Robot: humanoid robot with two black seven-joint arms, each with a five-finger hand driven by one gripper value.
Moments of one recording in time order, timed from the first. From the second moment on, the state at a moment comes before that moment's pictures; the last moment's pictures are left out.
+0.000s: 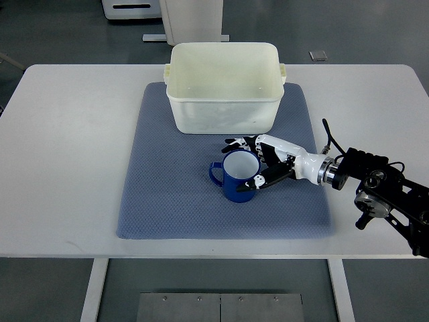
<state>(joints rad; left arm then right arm) -0.02 0.00 -0.59 -0.14 0.33 -0.04 -0.01 0.69 -0.31 0.56 1.10 -0.87 0.37 0.17</state>
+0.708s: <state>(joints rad) -0.02 0.00 -0.59 -0.14 0.33 -0.04 -0.01 0.68 -0.32 0.54 1.06 -0.86 0.38 0.24</state>
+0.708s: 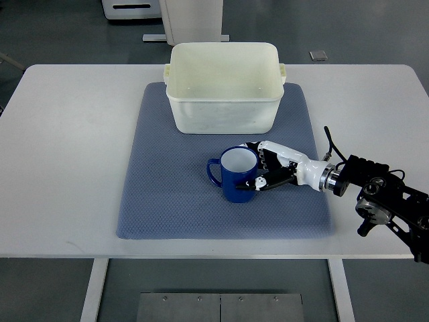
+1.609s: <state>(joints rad) -0.02 0.00 -0.59 -0.14 0.33 -0.04 -0.01 0.87 -0.37 0.66 1.11 -0.71 0.37 0.22</state>
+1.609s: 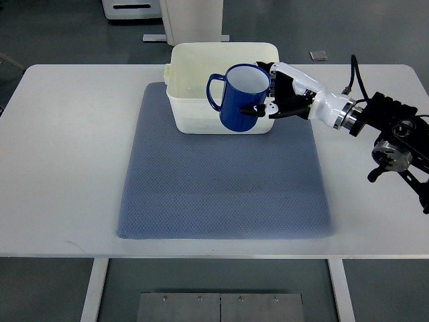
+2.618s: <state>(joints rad) -0.02 0.00 -0.59 -0.14 0.33 -0.04 -0.01 0.98 -0.20 0.66 0.86 -0.65 0.01 0.08</state>
